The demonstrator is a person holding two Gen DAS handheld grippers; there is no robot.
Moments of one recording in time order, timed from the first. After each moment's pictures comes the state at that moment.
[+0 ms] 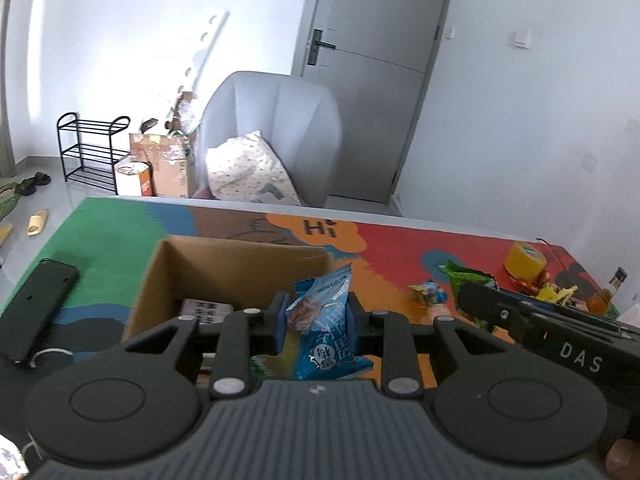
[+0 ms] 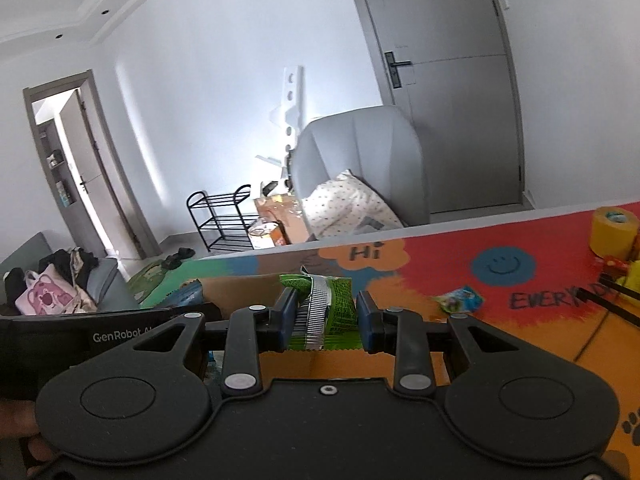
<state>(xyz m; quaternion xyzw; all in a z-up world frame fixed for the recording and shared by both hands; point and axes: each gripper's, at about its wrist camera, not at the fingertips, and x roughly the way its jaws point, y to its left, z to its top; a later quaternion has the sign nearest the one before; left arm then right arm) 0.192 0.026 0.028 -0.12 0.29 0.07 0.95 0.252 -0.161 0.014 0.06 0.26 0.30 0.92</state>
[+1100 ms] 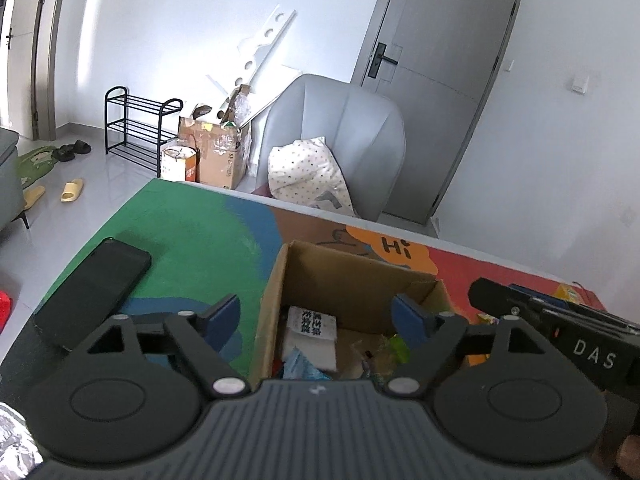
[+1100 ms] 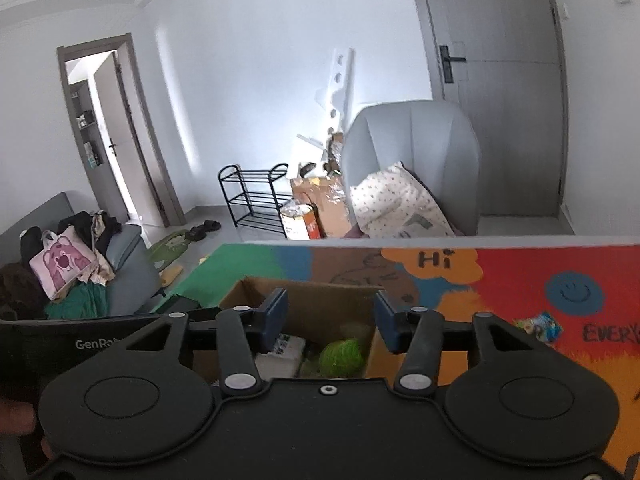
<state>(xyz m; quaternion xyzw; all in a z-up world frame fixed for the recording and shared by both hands) 0.174 0.103 0.023 -0.17 0.28 0.13 0.94 0.255 -0.092 0.026 0.01 0.26 0.33 0.90</state>
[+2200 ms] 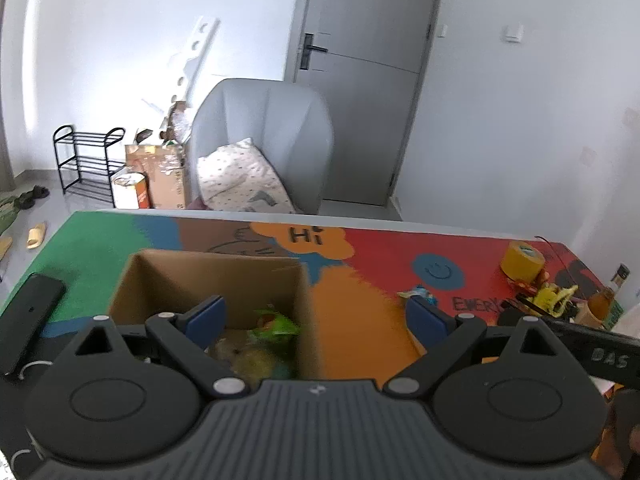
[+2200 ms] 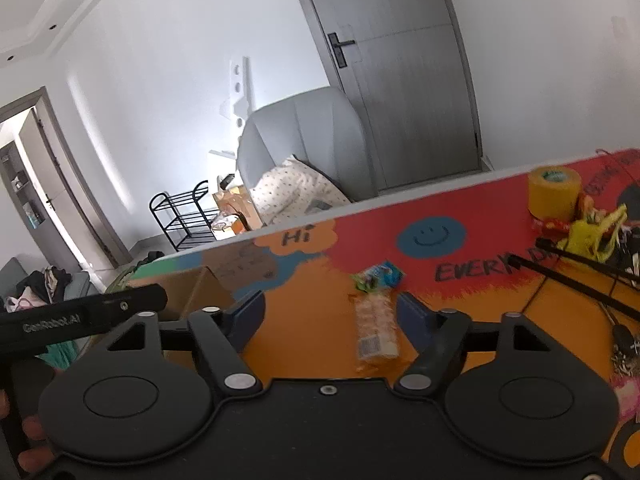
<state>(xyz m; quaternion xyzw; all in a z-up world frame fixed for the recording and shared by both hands) 0.210 -0.009 0.029 -0.09 0.28 0.06 0.95 0.276 -0.229 -0.007 0.10 0.31 0.23 0.92</state>
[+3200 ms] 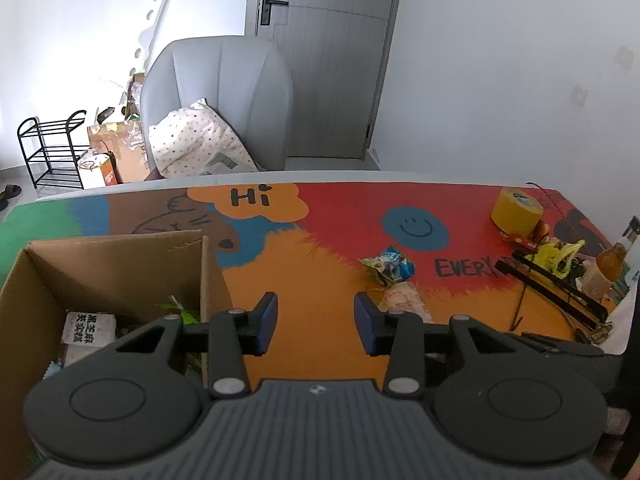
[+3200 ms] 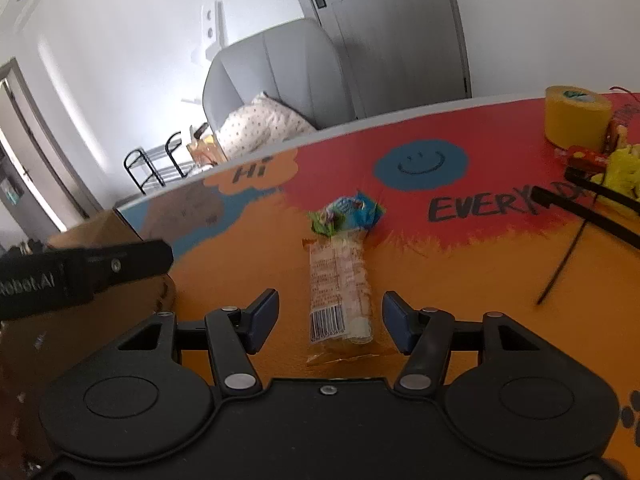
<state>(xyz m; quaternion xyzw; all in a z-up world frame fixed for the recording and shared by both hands) 0.284 -0.050 -0.015 -0.07 0.35 0.03 0.93 0.334 -0.201 -0.087 0.07 0.39 0.22 0.89</state>
